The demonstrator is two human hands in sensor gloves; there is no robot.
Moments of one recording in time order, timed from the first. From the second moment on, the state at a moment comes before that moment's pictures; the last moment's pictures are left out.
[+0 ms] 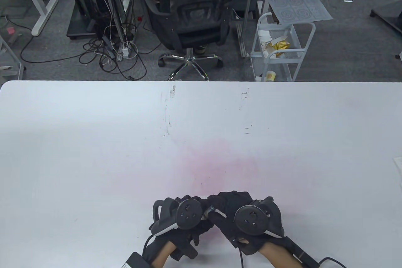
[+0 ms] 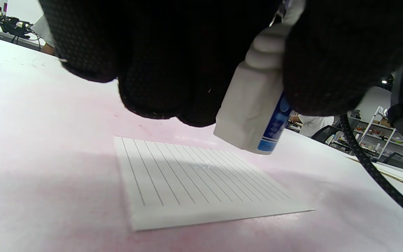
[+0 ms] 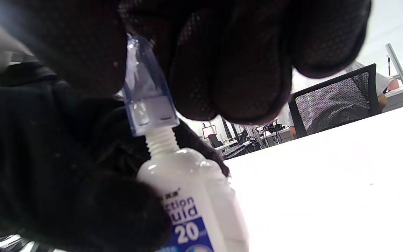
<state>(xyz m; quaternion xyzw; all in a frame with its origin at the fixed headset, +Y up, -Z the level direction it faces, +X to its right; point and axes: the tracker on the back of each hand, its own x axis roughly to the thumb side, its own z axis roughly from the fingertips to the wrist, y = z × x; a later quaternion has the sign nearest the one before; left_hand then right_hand) -0.087 -0.726 -0.224 -0.02 -0.24 0.18 0.95 0.088 -0.690 -0.214 0.28 -0.11 0.92 0.26</state>
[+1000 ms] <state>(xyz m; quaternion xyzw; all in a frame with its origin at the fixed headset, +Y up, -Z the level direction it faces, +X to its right) -0.087 -0.724 -0.222 0.00 -0.25 0.18 0.95 0.095 -0.691 -0.217 0.25 -0.11 0.92 0.28</state>
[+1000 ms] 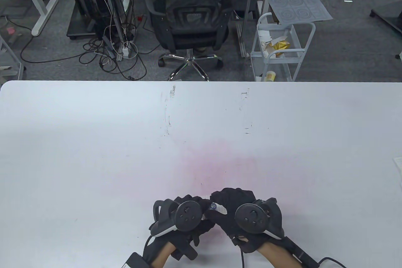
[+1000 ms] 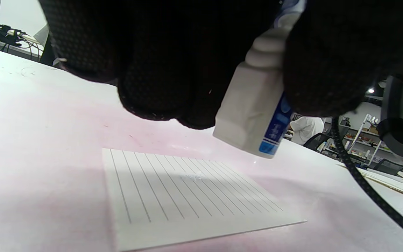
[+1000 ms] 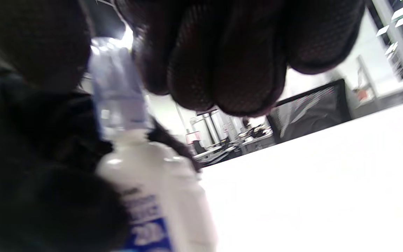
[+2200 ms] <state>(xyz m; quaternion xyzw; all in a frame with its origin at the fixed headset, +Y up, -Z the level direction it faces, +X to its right) -0.088 -0.724 -0.221 0.01 -0.26 0.18 0.95 0.095 -0.699 -0.223 0.26 -0.08 0.91 0.32</state>
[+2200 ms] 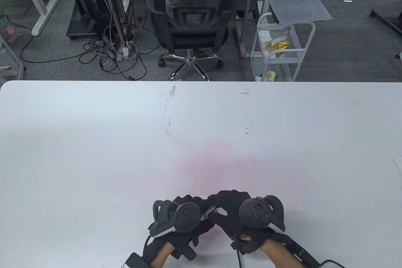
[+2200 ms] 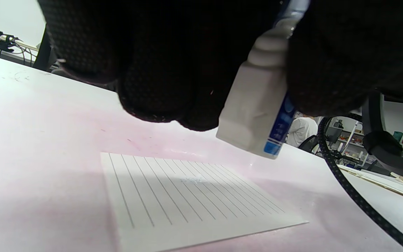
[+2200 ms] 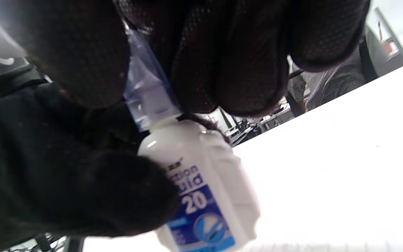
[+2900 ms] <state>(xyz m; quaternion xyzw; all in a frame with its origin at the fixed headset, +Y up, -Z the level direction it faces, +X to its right) -0.093 -0.720 -0.220 0.03 -0.25 0.19 0.95 0.092 -0.707 -0.221 0.24 -0.09 0.91 0.33</state>
